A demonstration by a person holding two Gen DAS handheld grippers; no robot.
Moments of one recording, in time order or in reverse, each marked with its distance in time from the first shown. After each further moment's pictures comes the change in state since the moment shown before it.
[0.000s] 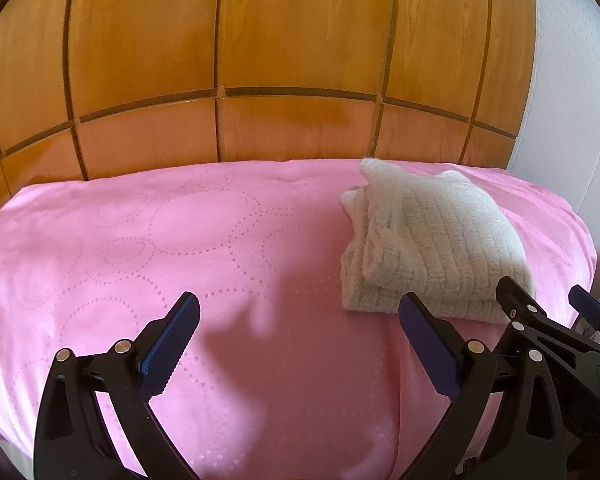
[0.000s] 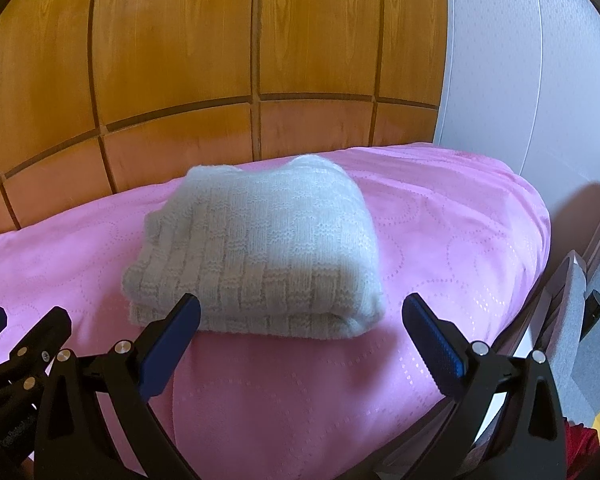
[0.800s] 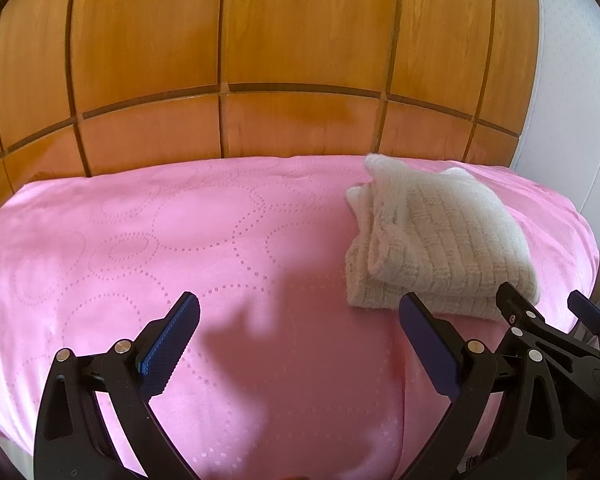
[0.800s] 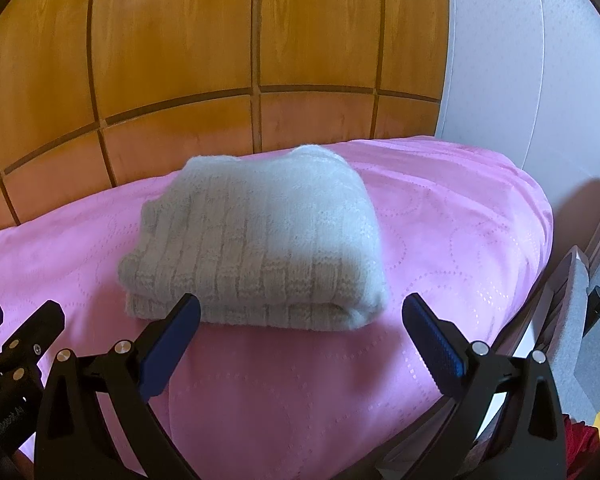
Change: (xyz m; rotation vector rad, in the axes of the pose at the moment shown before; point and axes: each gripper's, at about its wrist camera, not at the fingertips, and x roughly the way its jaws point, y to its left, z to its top) left arm 0.000 -0.001 -0.002 -0.009 0.011 0.011; right arm 0.004 -0.001 -0.004 0.002 0.023 0.005
